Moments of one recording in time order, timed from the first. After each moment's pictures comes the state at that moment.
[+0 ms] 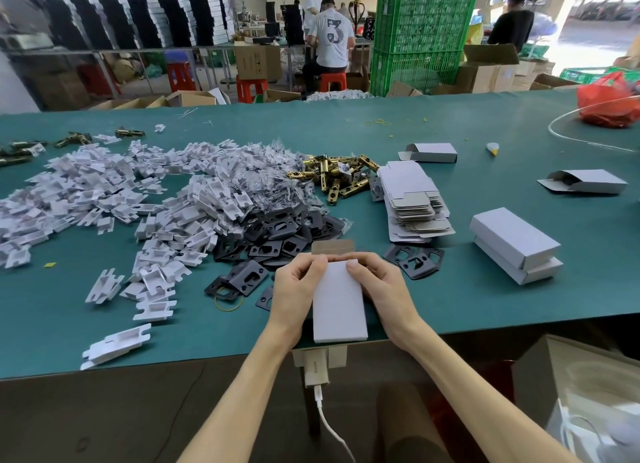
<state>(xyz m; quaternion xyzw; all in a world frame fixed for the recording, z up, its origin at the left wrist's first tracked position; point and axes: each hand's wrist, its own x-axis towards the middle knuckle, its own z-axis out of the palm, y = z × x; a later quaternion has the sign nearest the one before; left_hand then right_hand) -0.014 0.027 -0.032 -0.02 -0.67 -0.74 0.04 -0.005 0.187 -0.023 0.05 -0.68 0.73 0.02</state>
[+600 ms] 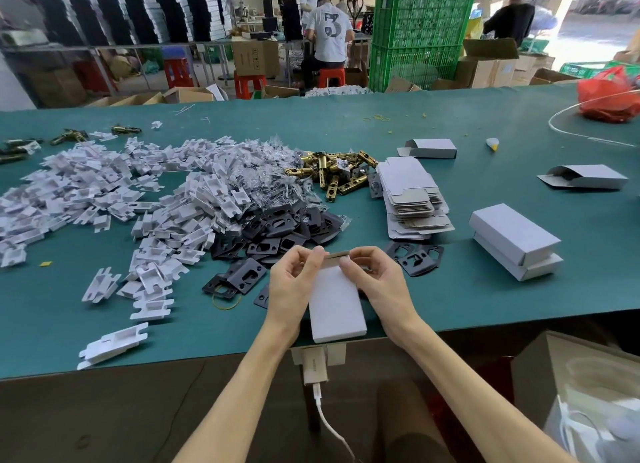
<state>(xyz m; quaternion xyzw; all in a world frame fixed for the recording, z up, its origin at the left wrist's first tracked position) -0.015 0.029 -0.030 -0.02 -0.65 -0.75 0.08 -0.011 0.187 -0.031 0.04 -0.69 0.72 0.05</state>
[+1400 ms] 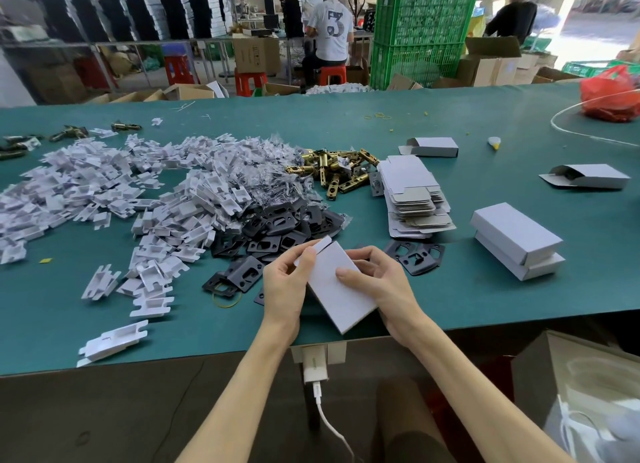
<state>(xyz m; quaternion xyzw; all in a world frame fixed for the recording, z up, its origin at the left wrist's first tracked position) -0.019 0.029 -0.036 0.03 -0.63 -0.77 0.11 -0.004 0.190 -0.019 0.04 -0.64 0.76 -0.04</state>
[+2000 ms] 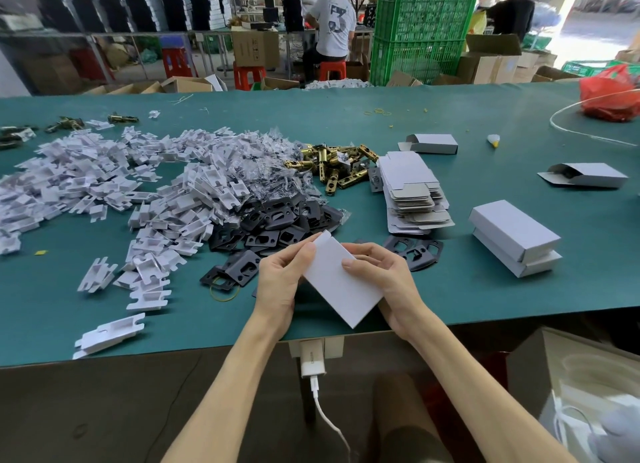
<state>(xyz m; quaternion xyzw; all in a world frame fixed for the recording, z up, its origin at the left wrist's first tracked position) -0.019 0.017 -0.037 0.00 -0.58 -0.81 0.02 -0.001 0.195 -0.012 0.02 -0.60 0.79 -0.07</state>
